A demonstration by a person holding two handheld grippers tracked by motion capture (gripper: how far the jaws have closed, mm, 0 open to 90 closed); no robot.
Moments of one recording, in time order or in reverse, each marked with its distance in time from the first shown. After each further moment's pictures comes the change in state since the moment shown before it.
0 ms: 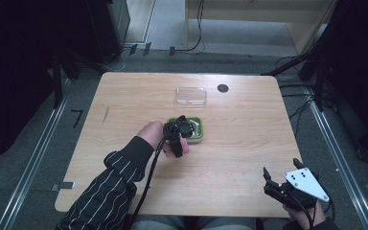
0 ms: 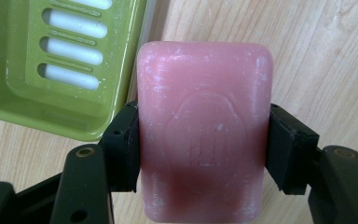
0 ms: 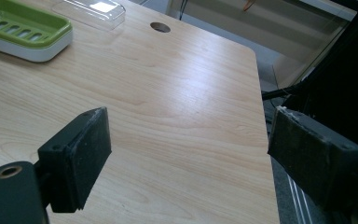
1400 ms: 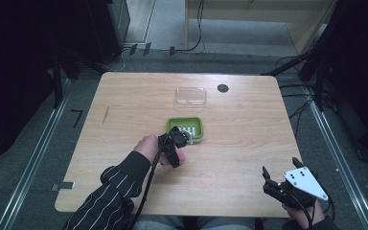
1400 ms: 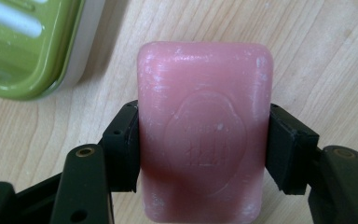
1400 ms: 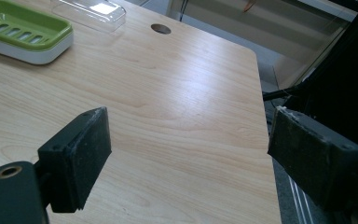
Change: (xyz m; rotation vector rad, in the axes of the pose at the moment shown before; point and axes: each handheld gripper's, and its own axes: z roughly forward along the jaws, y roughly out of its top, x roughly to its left) left arm -0.019 -0.022 0.025 -0.011 -0.015 -0.127; right arm 0.001 0.002 0.002 -0.004 0.000 0.001
